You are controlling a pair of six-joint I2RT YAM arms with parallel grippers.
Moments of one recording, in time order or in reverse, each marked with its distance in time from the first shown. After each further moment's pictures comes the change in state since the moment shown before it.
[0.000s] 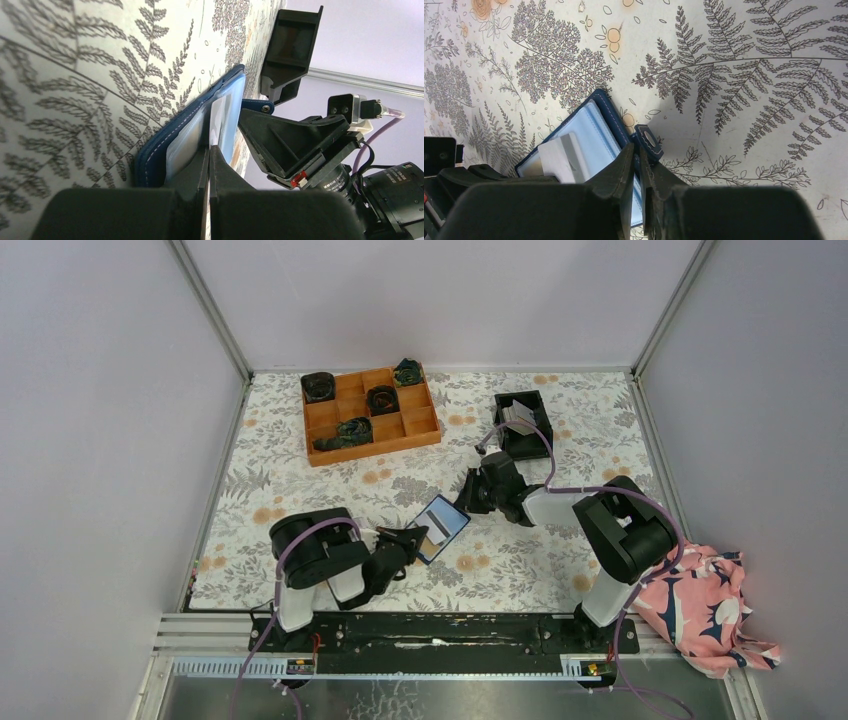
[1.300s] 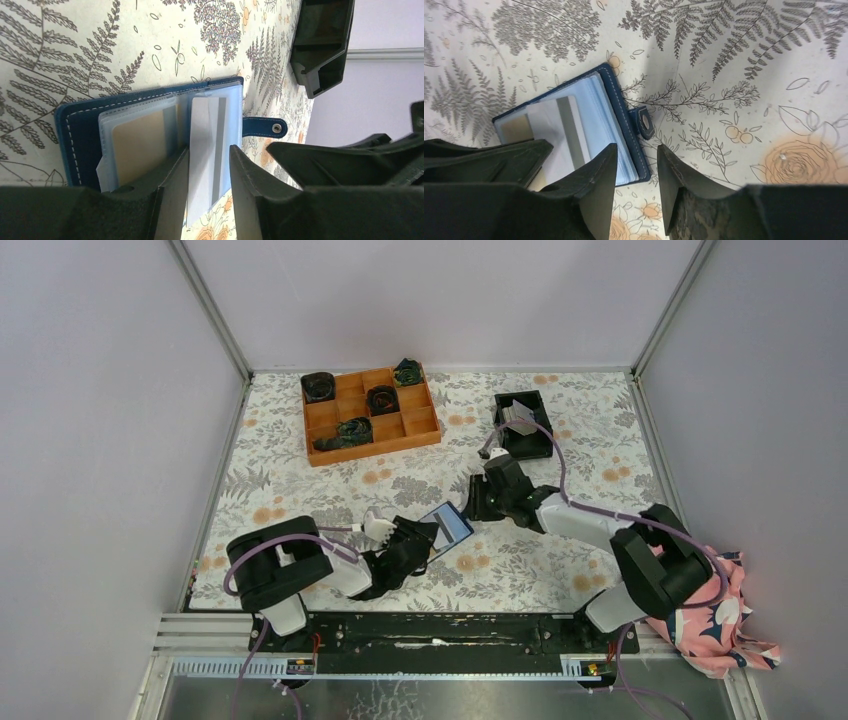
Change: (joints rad) left arm -0.082 -0.238 0.190 -0.618 -0.080 0.132; right arm 0.045 -0.191 0.001 -0.287 0.108 -0.086
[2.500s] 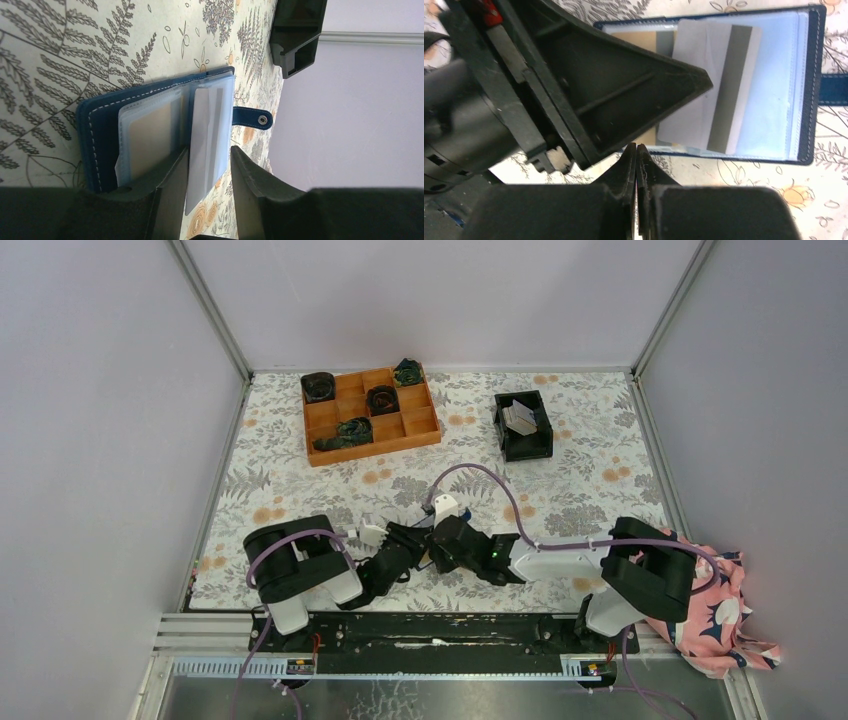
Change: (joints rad) left arm 0.020 0.092 -0.159 0.421 0.105 -0.003; right arm 0.505 -0.027 -0.079 0.137 0.278 0.011
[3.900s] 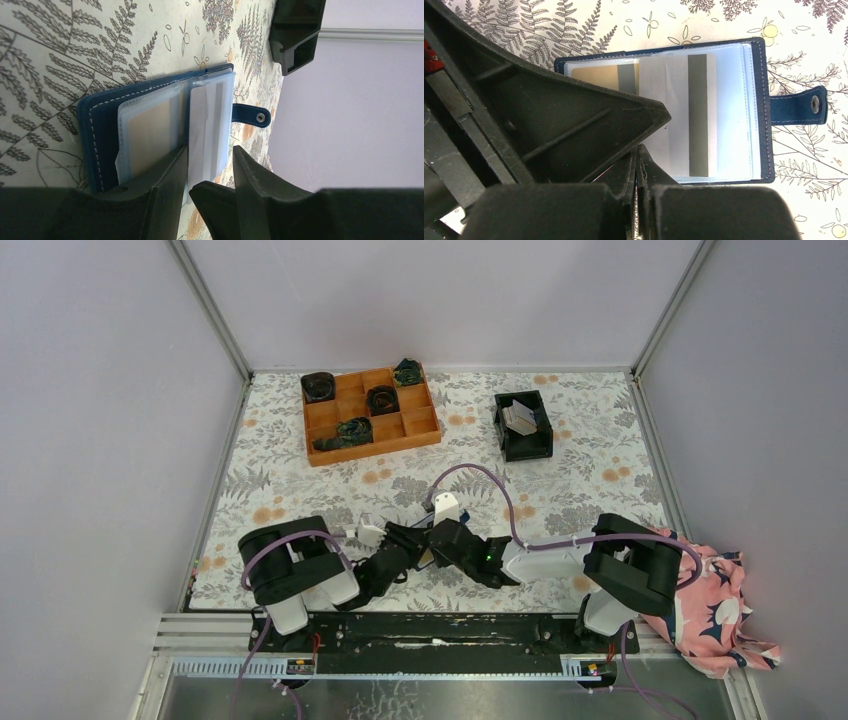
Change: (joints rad) left arm 0.005 -0.022 -0.019 0.005 0.016 0.006; right arm 0.016 0.076 -0.006 0.121 0.184 -0.035
